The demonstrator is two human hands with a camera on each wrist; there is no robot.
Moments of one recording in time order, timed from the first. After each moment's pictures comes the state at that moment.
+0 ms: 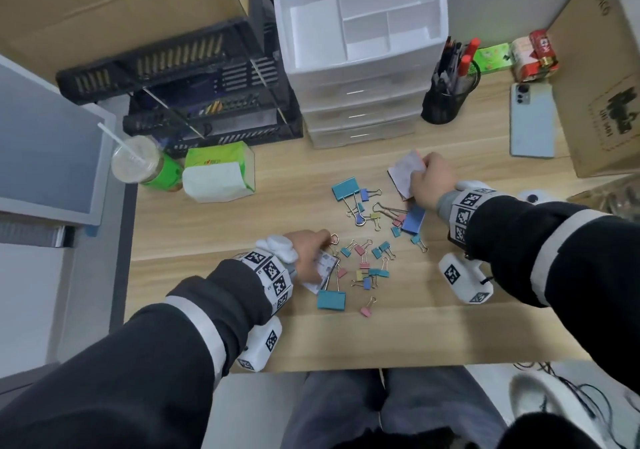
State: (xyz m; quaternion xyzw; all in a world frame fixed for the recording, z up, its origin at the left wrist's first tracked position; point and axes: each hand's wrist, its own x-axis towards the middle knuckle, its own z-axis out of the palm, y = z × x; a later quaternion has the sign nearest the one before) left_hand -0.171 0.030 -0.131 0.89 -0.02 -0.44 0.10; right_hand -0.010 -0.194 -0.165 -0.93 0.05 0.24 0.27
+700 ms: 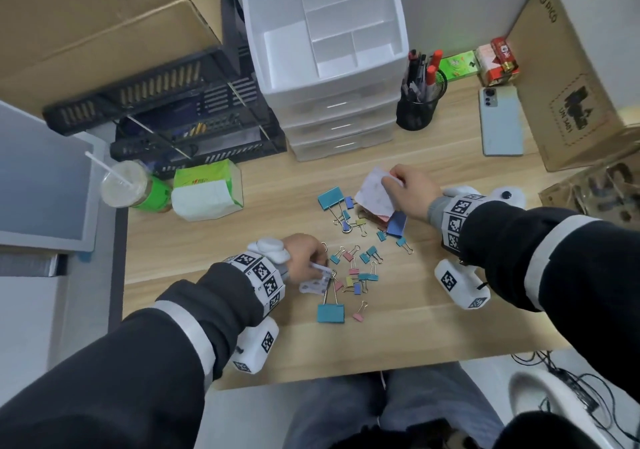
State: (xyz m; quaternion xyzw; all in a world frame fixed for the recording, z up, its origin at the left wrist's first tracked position) left_hand -0.162 0.017 -0.125 0.91 -0.03 -0.40 0.14; right_hand -0.031 -0.207 -0.142 -0.89 -0.06 0.25 0.37
